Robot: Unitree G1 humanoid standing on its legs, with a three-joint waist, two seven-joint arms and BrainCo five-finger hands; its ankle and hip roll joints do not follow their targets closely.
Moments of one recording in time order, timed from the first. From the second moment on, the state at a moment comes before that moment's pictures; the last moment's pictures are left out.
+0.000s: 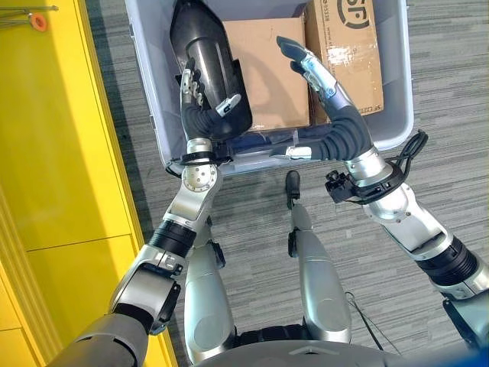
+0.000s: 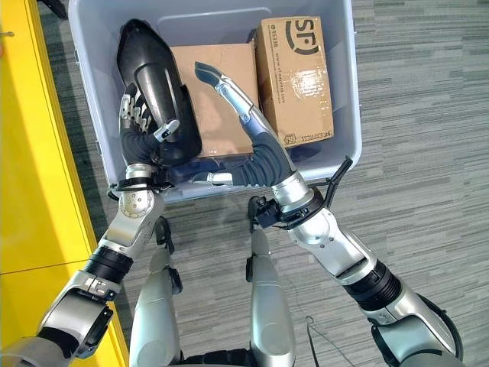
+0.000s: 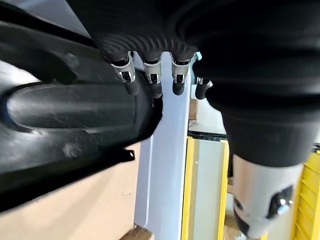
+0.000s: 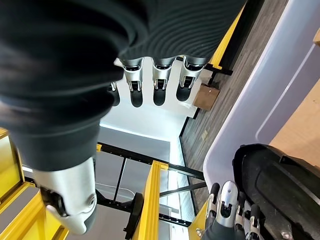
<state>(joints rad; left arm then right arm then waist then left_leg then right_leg) -0.66 0.32 -0.29 0.35 -0.33 -0.35 0.51 -0.55 -0.63 0.48 -0.35 0.06 -0.25 -0.26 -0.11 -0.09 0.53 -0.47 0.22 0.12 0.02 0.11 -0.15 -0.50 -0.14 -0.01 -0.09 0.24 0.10</state>
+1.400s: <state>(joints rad) -0.76 0.29 -0.58 0.67 -0.16 -0.25 0.42 -0.51 -0.63 0.47 -0.35 0.16 -0.27 -0.24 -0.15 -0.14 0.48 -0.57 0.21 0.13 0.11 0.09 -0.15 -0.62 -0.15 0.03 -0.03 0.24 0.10</state>
